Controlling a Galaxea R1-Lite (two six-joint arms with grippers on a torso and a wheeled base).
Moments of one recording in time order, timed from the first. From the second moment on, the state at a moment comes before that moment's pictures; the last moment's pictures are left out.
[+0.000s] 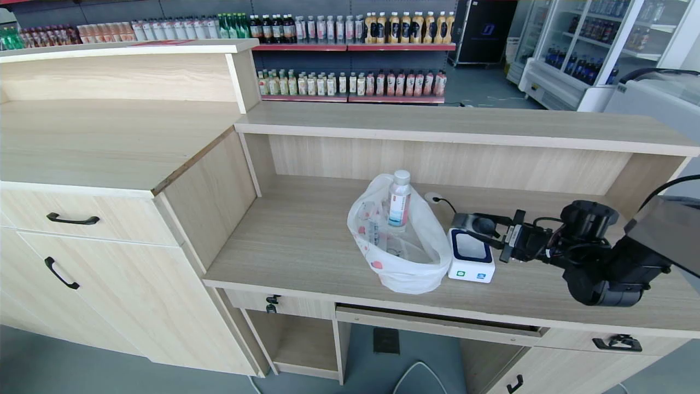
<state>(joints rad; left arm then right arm) 0.00 0.00 0.00 0.00 0.00 0.00 -0.08 2.33 -1.00 -1.30 0.95 -1.07</state>
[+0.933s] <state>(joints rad) 0.00 0.00 0.00 0.00 0.00 0.00 -0.16 1.74 -0.69 -0.96 0.01 -0.52</state>
